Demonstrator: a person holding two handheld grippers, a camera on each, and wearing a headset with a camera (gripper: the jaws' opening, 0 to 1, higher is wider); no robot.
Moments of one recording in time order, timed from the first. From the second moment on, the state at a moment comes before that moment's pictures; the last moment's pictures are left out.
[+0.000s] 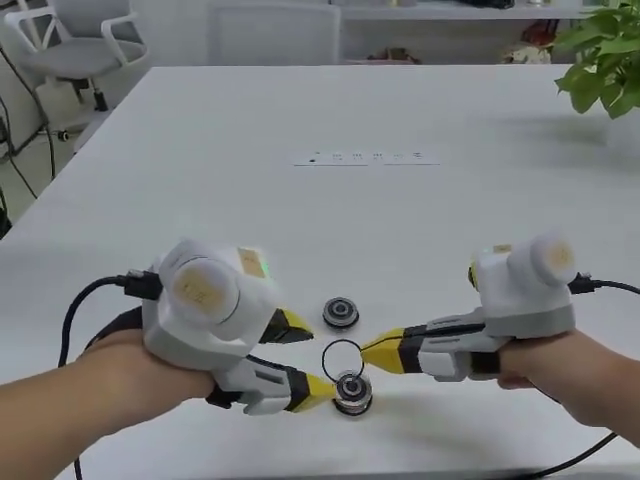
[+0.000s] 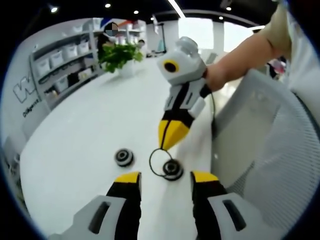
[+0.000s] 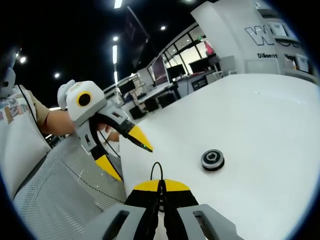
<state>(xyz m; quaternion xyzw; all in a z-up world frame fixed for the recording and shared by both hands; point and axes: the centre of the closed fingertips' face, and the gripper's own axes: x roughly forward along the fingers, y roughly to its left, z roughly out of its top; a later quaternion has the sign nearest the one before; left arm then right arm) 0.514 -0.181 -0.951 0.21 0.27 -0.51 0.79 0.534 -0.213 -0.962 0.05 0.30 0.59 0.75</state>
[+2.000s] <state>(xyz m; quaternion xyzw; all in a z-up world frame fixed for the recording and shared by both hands) 0.519 -0.109 -0.941 0.16 0.29 -0.43 0.84 0.554 -0.152 -1.009 -0.01 0.35 0.58 0.74</state>
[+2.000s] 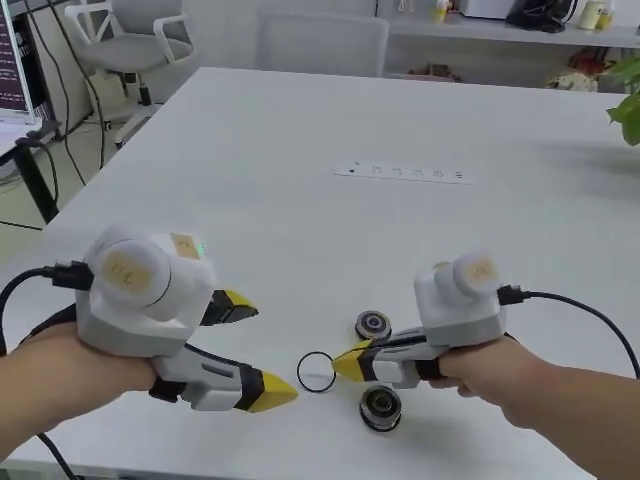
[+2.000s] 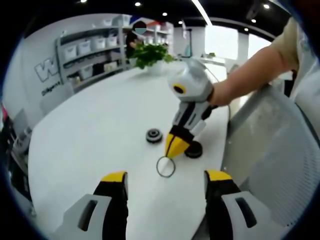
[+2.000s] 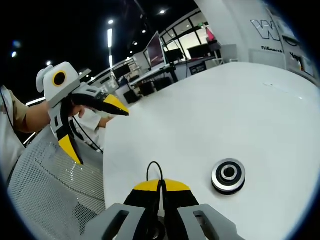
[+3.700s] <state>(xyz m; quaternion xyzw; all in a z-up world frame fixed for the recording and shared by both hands) 0.530 -0.142 -0.945 0.17 0.30 -0.46 0.82 0.535 -0.210 -0.975 -0.05 0.31 0.59 0.74</state>
